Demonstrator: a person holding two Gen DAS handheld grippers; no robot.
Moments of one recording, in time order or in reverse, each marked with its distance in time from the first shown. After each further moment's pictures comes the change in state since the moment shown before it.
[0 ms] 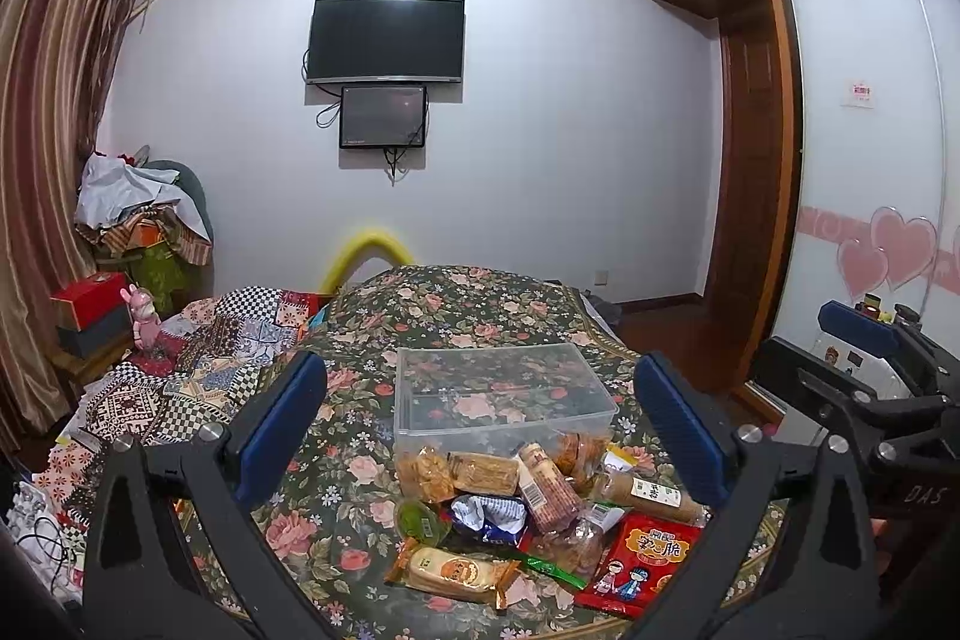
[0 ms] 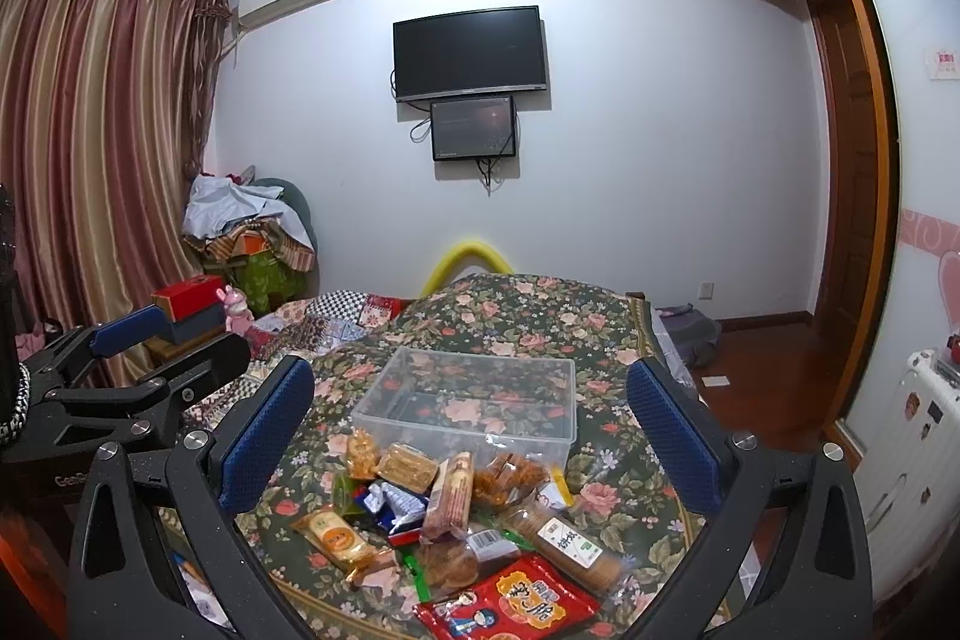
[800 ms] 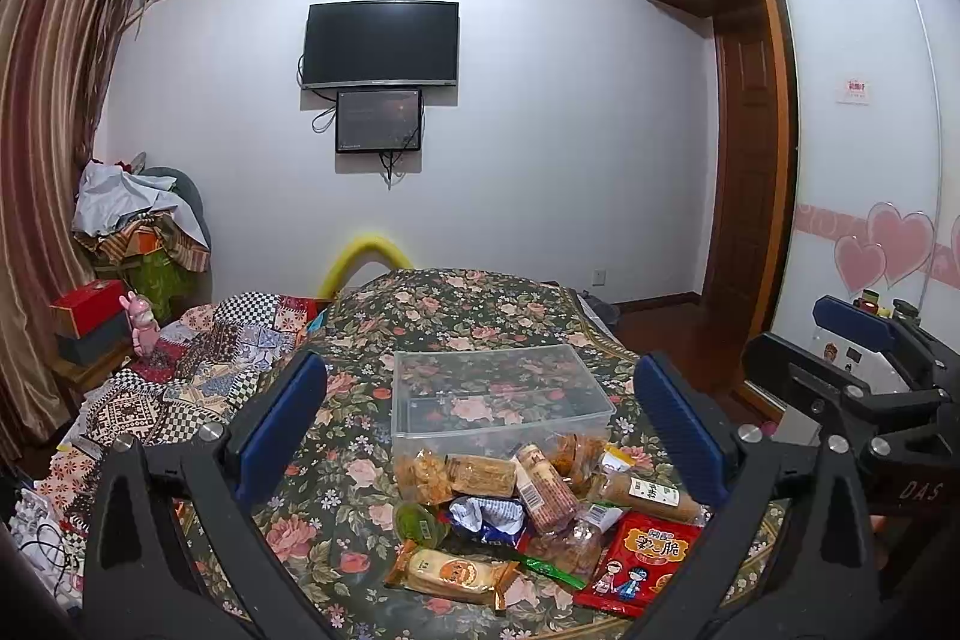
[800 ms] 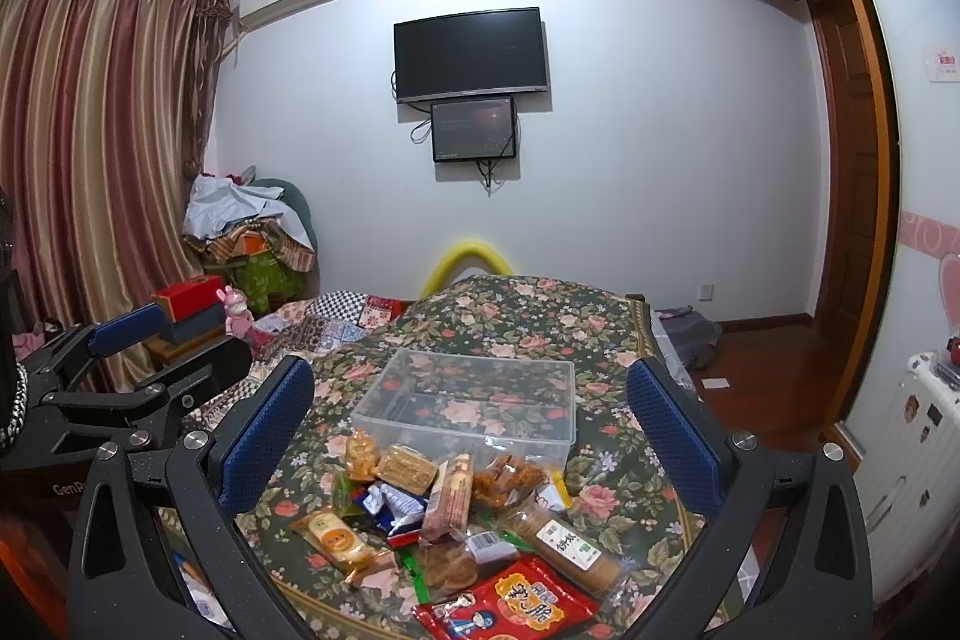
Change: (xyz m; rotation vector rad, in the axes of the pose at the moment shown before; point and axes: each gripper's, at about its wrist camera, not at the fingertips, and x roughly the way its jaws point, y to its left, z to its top) left arm -0.001 -0.003 -0.001 0.015 -0.007 -0.005; right arm 0.002 -0.001 0.001 0.000 -0.001 -0.001
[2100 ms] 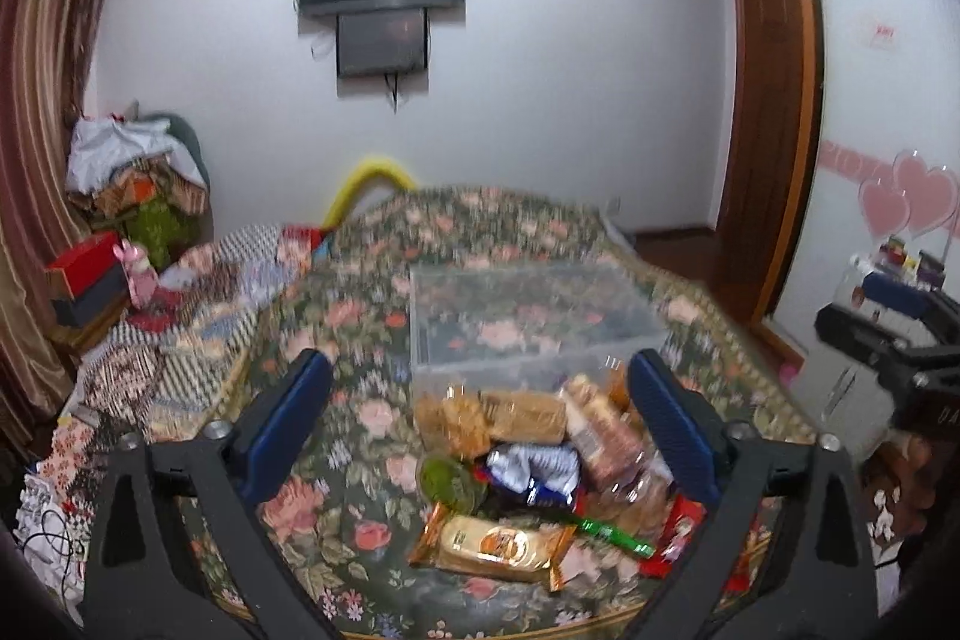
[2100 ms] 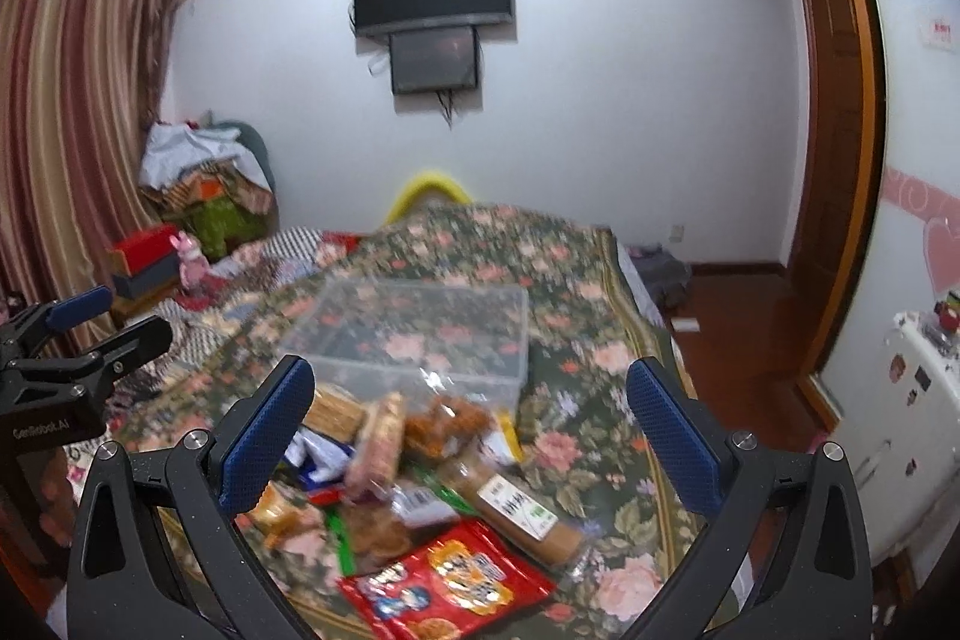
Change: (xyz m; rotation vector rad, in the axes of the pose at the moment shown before) left arm 0.080 0.028 -0.045 0.012 0.225 0.014; right arm 0.051 -0.038 -0.034 0.014 0.184 -0.087
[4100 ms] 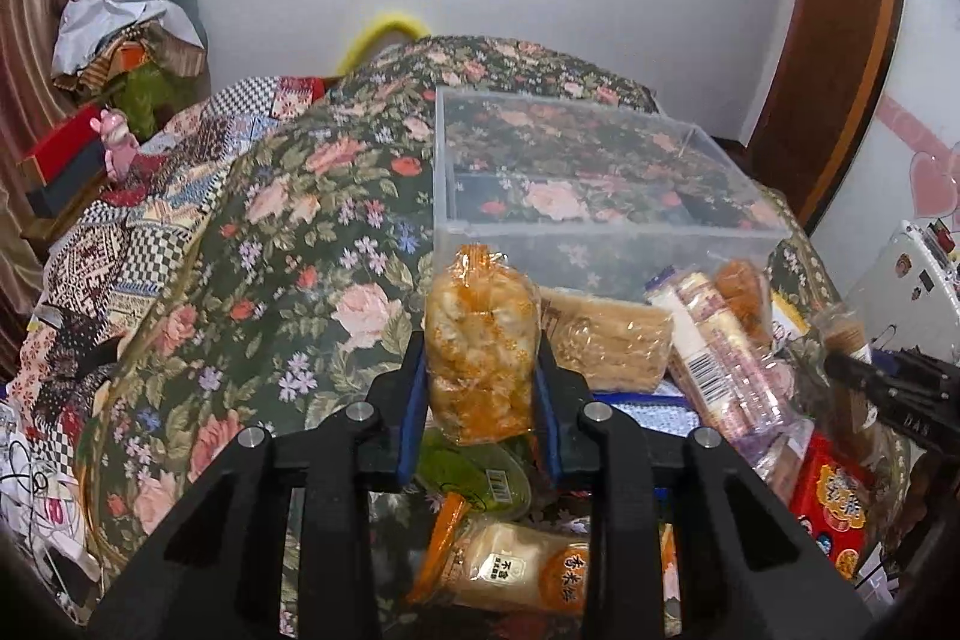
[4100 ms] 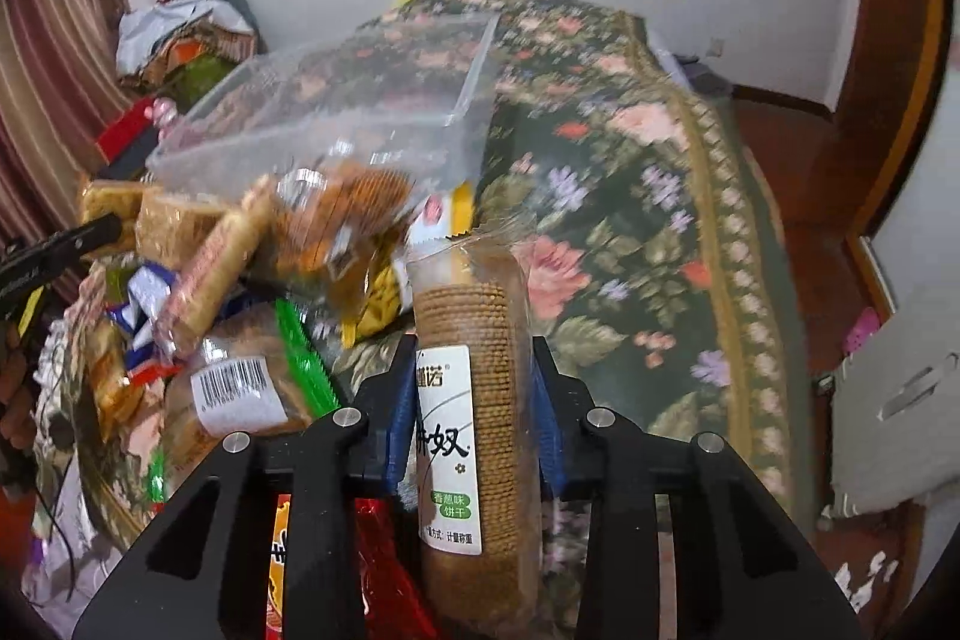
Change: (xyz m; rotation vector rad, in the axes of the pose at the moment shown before) left arm 0.124 0.036 -0.040 -0.106 0.285 0.020; right arm 0.107 -0.061 -0.066 0.061 0.437 0.097
